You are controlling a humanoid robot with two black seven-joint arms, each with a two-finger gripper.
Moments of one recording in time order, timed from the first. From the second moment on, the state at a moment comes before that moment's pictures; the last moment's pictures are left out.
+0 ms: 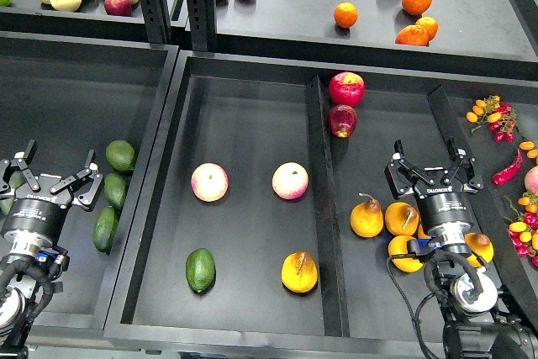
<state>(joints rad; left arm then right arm) 0.02 0.00 -1.56 -1.03 -0.04 -0.49 0.06 0.19 0.01 1.49 0.83 0.20 0.58 -0.06</state>
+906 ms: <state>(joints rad) 0.06 0.00 -1.54 -1.04 -0.04 -0.49 0.08 0.18 0.02 1.52 0.83 0.20 0.58 -0.08</state>
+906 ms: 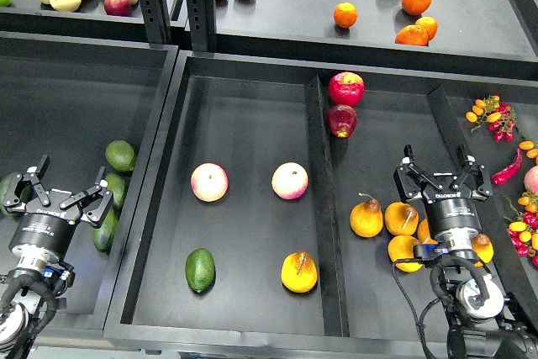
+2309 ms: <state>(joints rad) -0.70 0.77 -0.51 -1.02 0.15 -0.49 0.49 0.21 0.01 1.59 0.82 0.21 0.58 -0.14</state>
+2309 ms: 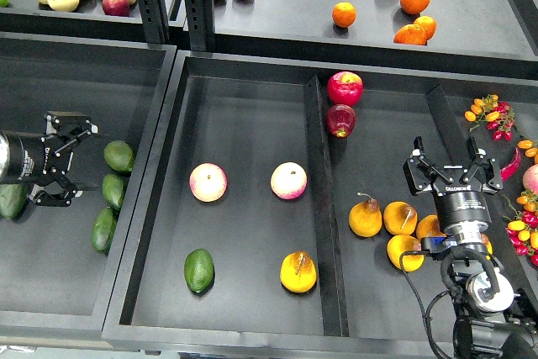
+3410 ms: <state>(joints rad) -0.90 0.41 -0.23 -1.01 0.56 -0.49 0.49 0.43 0.02 1.65 0.70 0.24 0.58 -0.13</state>
